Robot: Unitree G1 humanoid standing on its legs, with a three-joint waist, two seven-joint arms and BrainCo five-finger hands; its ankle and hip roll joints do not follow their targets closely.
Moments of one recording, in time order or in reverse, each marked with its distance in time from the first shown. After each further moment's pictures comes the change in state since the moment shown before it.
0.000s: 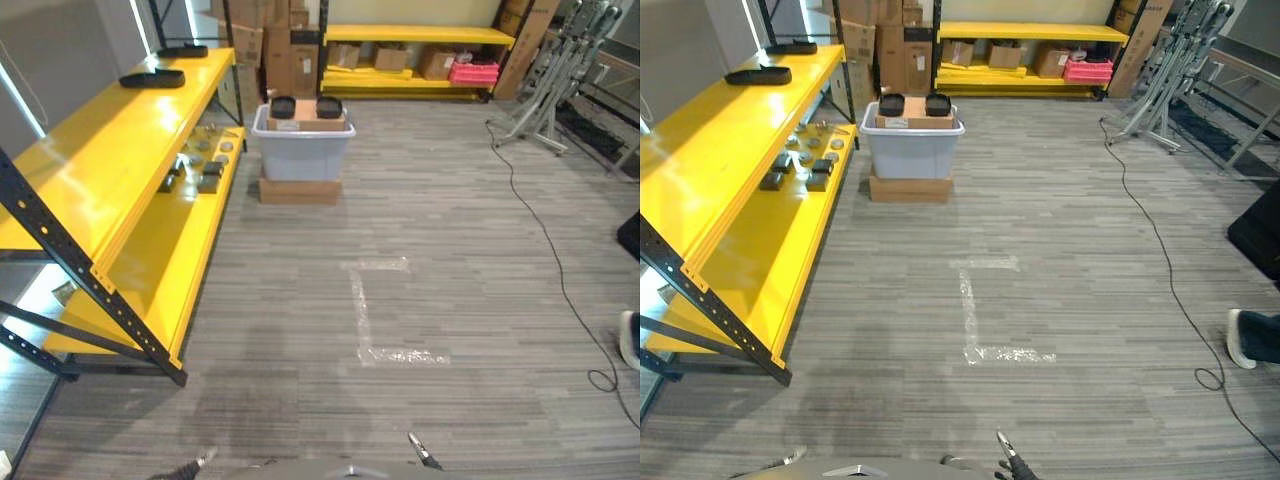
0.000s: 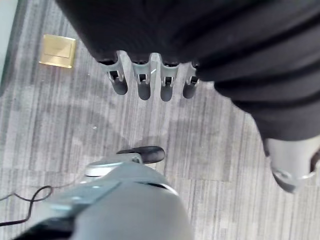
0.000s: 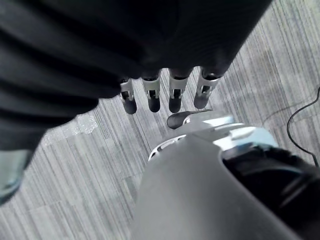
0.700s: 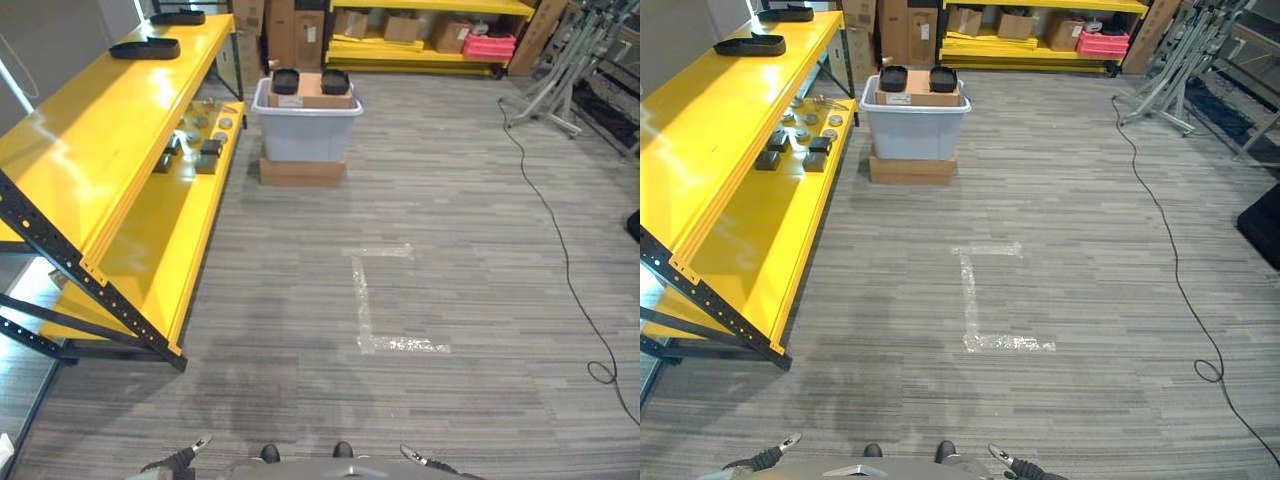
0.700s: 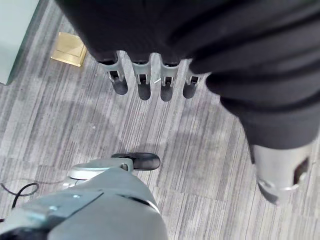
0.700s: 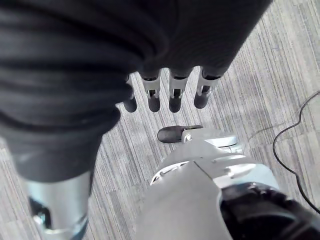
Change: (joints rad) left arm 0.008 0.006 0.058 -0.023 -0.055 -0.008 0.055; right arm -0.023 -0.028 0.000 0.022 -0.048 0.027 -0.003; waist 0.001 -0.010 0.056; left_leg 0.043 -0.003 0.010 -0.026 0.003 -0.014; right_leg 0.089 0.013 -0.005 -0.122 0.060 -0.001
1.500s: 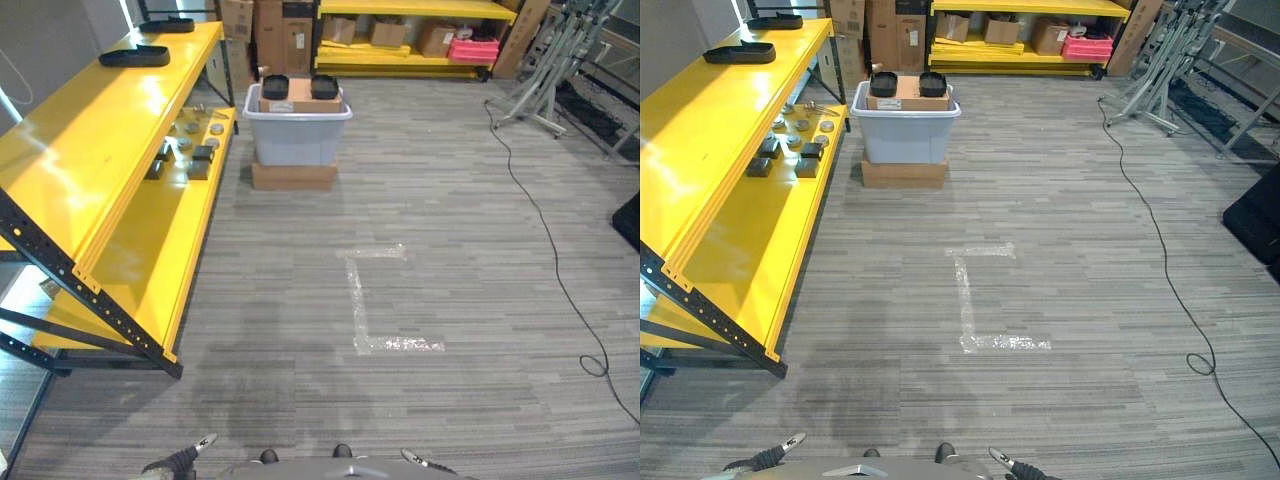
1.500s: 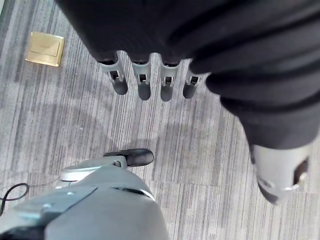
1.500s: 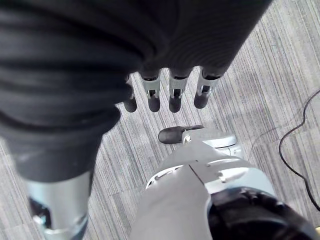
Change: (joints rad) left arm 0.016 0.002 -0.035 -0.008 0.020 -0.047 -0.025; right arm 0.011 0.006 0.001 0.001 -0.001 -0.016 -0.002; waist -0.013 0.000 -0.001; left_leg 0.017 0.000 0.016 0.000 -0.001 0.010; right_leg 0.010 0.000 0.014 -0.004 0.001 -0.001
